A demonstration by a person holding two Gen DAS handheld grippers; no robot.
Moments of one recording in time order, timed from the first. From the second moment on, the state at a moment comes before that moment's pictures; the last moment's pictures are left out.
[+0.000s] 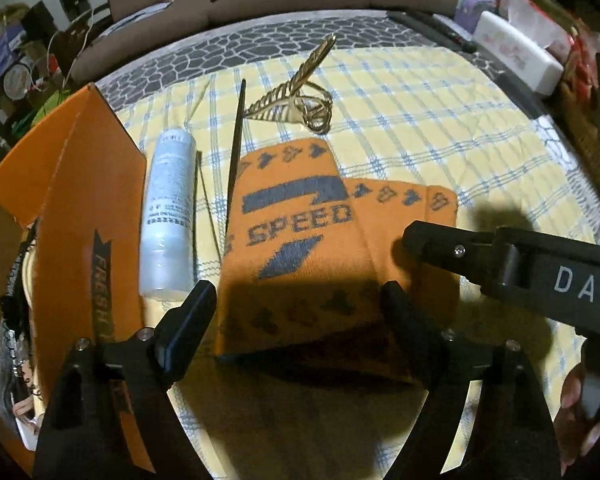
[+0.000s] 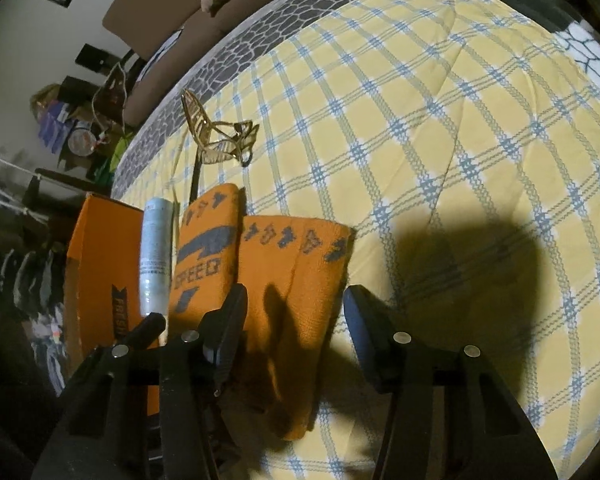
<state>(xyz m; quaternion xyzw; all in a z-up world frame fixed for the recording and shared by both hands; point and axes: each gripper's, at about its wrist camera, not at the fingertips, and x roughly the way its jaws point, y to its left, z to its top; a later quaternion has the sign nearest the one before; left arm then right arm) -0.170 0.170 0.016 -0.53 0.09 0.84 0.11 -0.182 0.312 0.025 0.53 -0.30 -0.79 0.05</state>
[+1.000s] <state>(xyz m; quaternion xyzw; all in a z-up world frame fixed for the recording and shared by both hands) -0.135 0.139 0.052 -0.49 0.04 0.86 0.14 -0.188 0.286 0.039 0.50 -0.40 -0.76 0.14</state>
